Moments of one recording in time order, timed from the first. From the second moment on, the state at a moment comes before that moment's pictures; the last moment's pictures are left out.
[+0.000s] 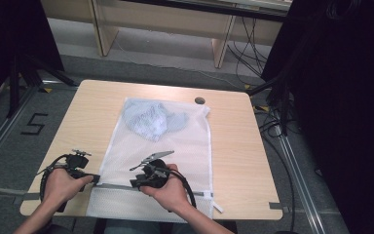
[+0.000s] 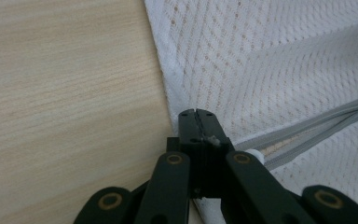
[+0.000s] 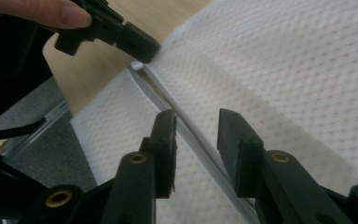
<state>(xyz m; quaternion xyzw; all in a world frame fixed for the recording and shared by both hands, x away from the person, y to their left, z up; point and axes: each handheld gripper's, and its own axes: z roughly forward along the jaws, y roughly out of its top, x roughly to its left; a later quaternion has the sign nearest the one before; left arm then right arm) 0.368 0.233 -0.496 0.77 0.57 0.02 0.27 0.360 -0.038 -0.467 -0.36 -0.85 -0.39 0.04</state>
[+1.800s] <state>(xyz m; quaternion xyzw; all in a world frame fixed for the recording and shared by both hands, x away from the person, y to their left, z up) 0.369 0.239 -0.495 0.76 0.59 0.00 0.26 0.387 0.064 -0.498 -0.37 -0.85 -0.35 0.12</state>
